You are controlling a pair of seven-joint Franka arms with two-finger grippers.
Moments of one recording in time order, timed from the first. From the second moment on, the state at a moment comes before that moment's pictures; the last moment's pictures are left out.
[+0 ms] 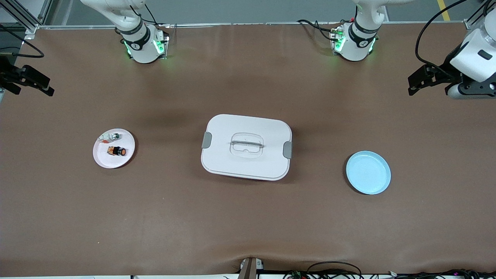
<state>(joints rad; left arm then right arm) 0.03 -0.05 -0.16 -1.58 0.02 1.51 -0.12 -0.09 -0.14 0.01 -1.71 0.01 1.58 -0.01</state>
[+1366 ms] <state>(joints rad) 0.04 -0.05 -0.15 -1.56 0.02 1.49 -0.12 -0.09 -0.15 0.01 -1.72 0.01 1.58 -0.01</state>
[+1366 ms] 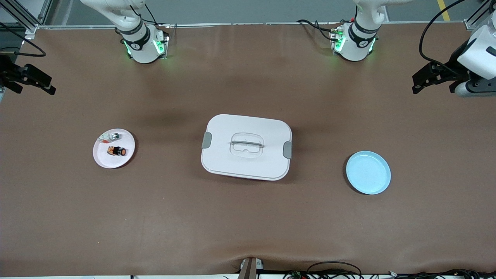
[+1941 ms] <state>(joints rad) 0.04 -0.04 -0.15 -1.56 0.02 1.49 -0.12 -0.09 -0.15 0.01 -1.72 0.01 1.58 -0.01</state>
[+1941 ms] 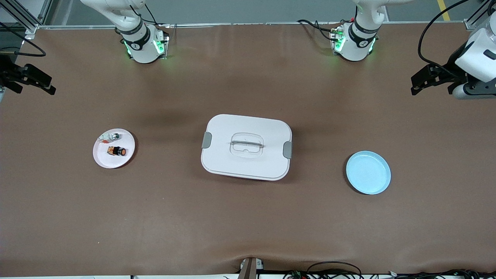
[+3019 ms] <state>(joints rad) 0.04 -0.04 -0.16 -1.56 0.02 1.49 -0.11 -0.09 -0.02 0.01 -1.65 0.01 1.60 -0.02</state>
